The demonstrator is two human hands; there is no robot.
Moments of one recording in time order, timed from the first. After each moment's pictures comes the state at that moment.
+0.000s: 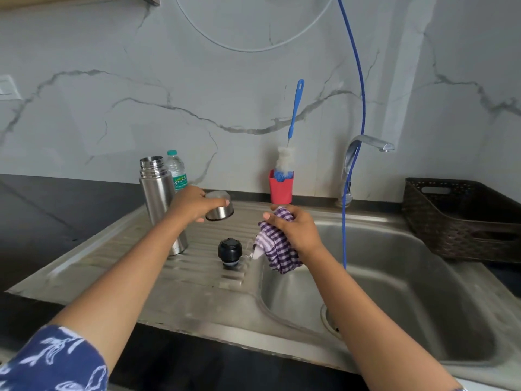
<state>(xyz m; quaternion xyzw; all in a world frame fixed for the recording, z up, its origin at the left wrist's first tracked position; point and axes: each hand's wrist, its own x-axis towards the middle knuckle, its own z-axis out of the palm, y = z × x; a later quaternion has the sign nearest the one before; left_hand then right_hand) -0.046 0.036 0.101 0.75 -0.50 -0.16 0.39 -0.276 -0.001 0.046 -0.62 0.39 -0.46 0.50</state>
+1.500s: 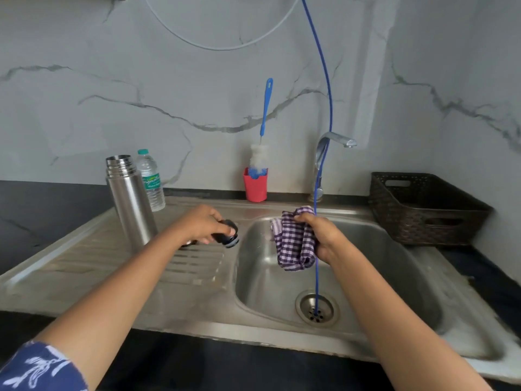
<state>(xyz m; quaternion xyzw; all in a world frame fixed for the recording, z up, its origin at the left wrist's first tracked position) -0.113 0.033 0.075 0.73 -0.57 -0.26 0.27 -0.370 -0.008 0.047 -0.40 0.44 -0.46 0.66</state>
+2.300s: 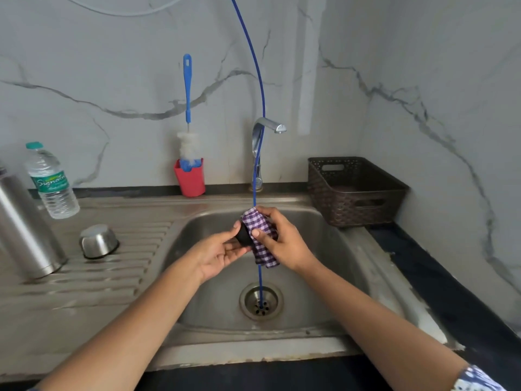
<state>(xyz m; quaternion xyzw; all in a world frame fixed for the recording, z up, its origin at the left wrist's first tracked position) -0.272 0.012 0.014 0.43 -0.32 -0.69 0.49 -0.443 -0.003 0.004 -0.76 0.39 -0.44 0.25</state>
